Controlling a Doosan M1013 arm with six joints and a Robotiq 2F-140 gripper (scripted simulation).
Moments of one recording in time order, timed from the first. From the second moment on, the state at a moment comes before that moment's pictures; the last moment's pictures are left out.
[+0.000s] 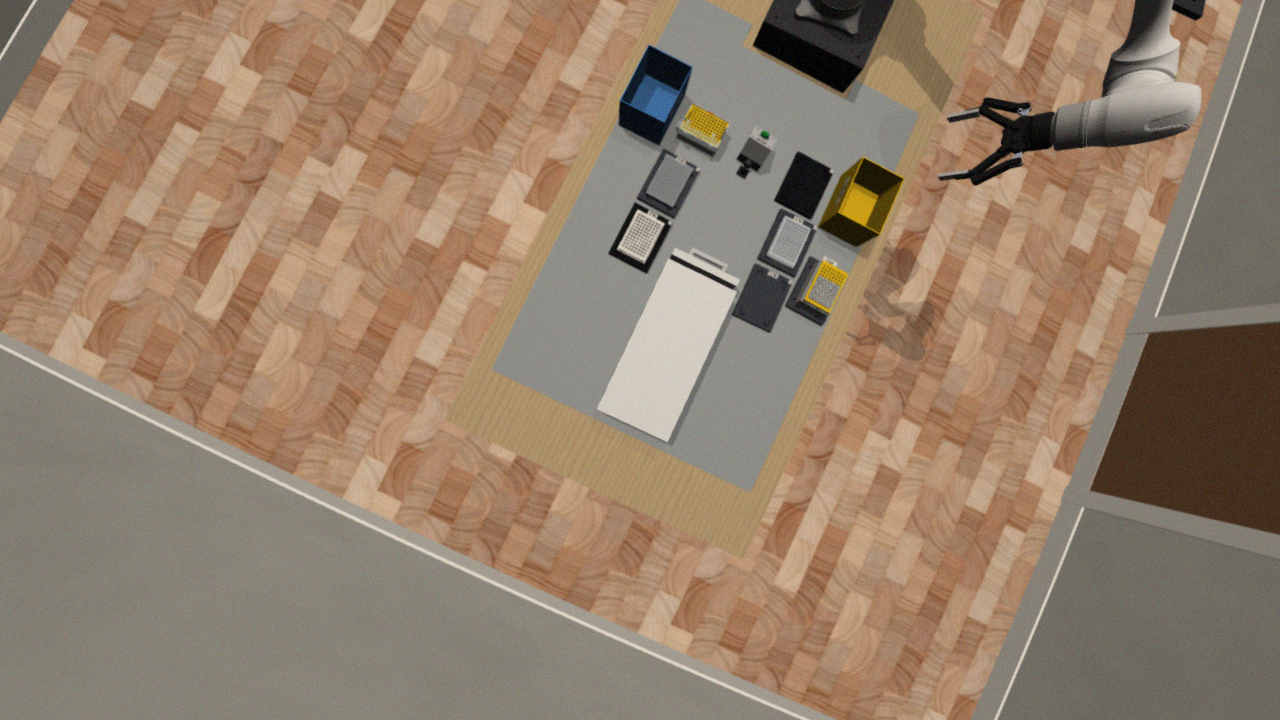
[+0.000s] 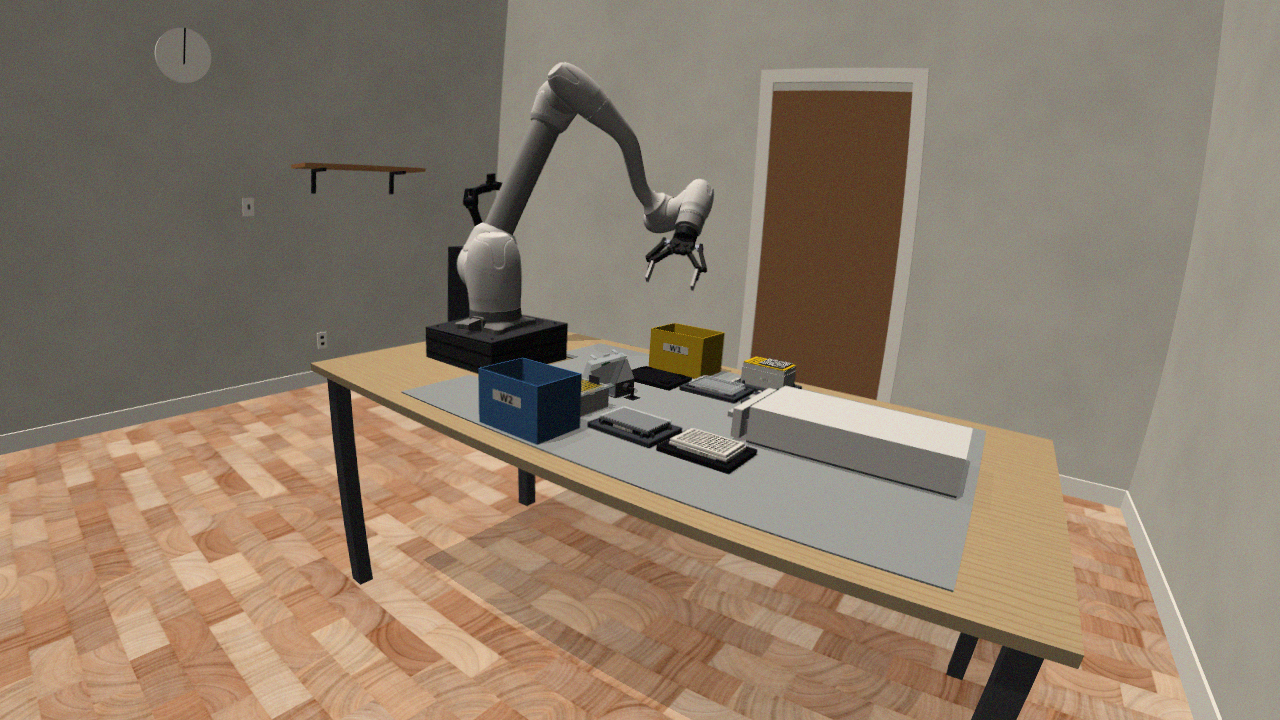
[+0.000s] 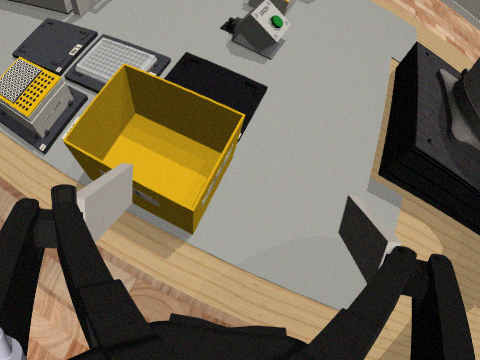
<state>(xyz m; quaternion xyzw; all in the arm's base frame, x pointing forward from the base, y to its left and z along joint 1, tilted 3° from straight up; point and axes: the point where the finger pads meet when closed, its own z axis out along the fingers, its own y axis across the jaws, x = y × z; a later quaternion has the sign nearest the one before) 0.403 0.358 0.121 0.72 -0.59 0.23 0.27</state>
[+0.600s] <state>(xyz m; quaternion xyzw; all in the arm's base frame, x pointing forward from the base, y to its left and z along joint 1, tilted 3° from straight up) 0.444 0.312 0.118 0.79 -0.53 0.14 0.28</state>
